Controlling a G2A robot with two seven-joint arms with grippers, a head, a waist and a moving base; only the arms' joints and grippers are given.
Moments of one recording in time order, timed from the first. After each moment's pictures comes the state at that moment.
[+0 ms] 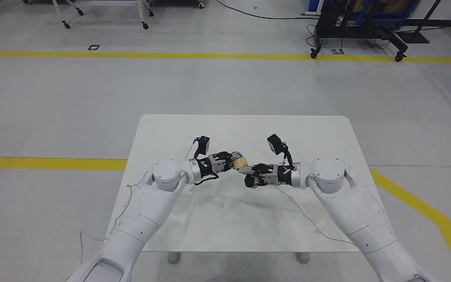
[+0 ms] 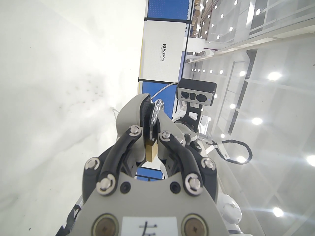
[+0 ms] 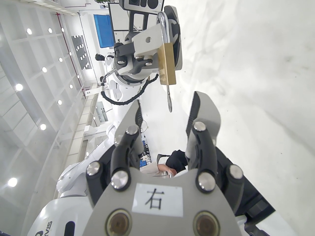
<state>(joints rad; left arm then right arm) 0.95 -1.38 -0.99 -1.02 -0.37 -0.02 -0.83 -1.16 -1.09 1.11 -1.48 0.24 0.20 1.01</state>
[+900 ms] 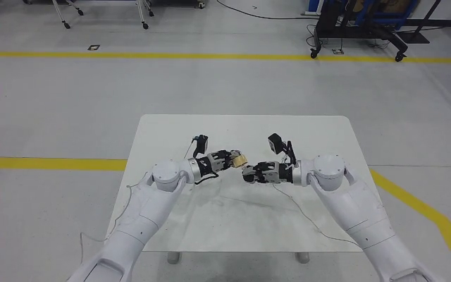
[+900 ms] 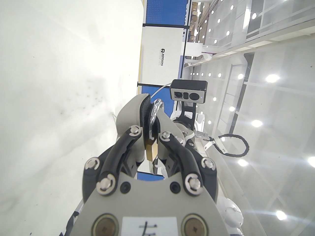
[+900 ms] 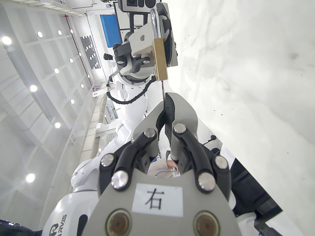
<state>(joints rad) 0.95 -1.38 -1.00 -1.02 -0.36 -0.03 -0.81 -1.11 -1.10 1.09 -1.40 0.32 0.21 1.03</state>
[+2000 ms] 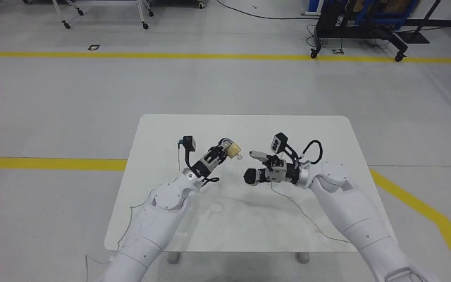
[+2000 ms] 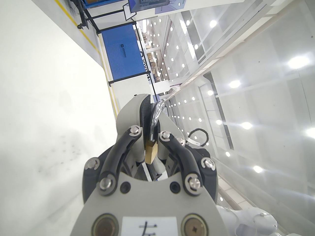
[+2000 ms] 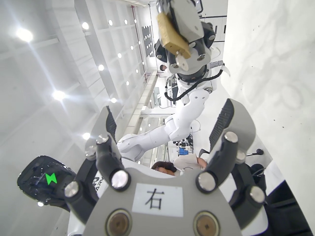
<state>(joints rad) 1.13 -1.39 -1.04 -1.15 -0.29 -0.47 -0.43 -1.11 -1.13 1.09 -1.22 0.69 -0.02 1.11</state>
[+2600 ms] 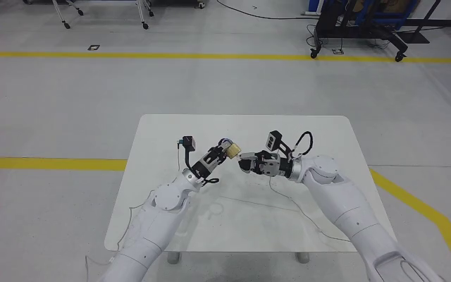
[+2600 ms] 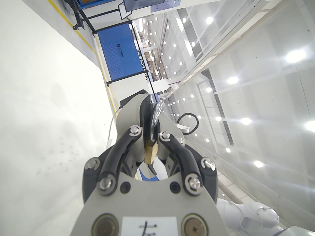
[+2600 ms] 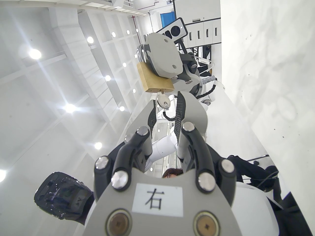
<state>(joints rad) 1.14 -1.39 -1.05 -1.15 -0.28 -0.49 -0.45 -1.00 -1.18 1.01 -1.06 0.75 -0.01 1.11</state>
